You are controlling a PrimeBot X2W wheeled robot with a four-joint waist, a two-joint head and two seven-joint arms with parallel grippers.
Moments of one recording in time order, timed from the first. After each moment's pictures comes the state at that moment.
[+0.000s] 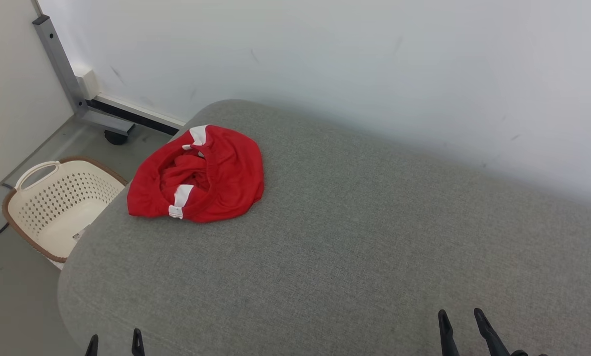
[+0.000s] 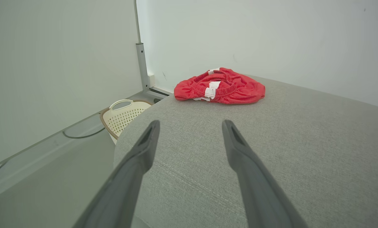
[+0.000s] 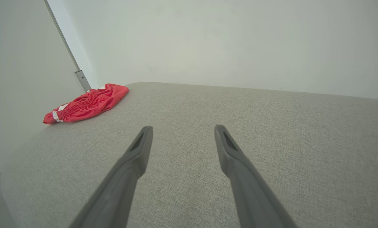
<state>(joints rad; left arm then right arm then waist) 0.16 0.05 0.07 0.13 -0.11 -0.04 -0.26 0.15 -0.05 0.04 0.18 0.20 0.13 -0.26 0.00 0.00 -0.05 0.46</state>
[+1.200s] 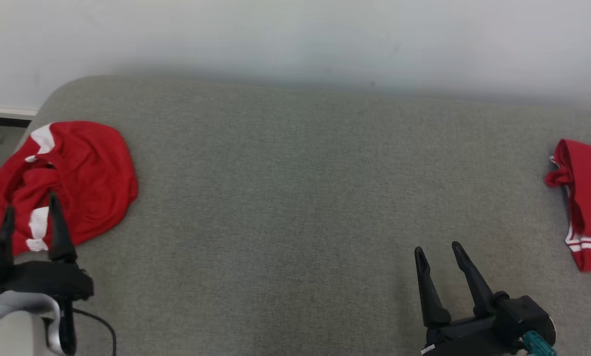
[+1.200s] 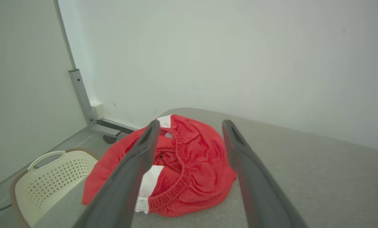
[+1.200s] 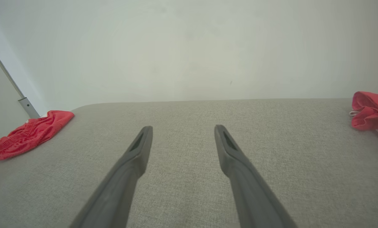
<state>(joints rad) -0.41 0.15 0.24 0.52 -0.17 -0.12 -0.26 -0.03 -0.05 0.11 0.15 0.17 0.13 -0.26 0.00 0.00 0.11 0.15</state>
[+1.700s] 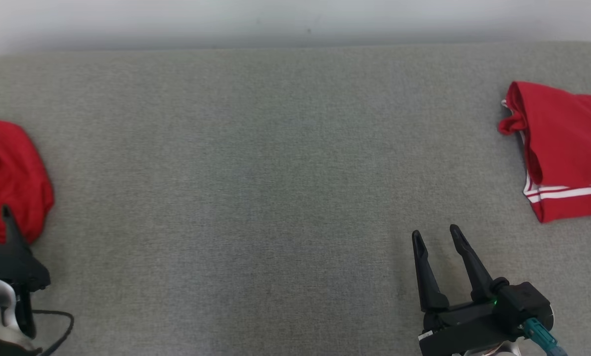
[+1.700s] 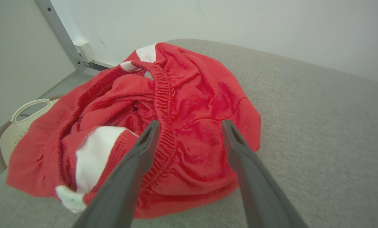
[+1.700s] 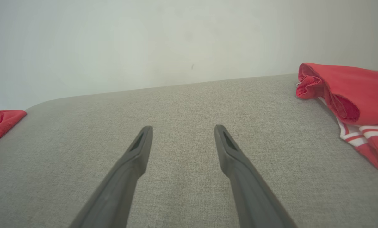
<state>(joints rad) -0.65 0.29 0.31 0.97 -0.21 -0.09 -0.23 -0.08 -0.05 0.11 0.14 0.17 0.13 -0.26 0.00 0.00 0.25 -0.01</state>
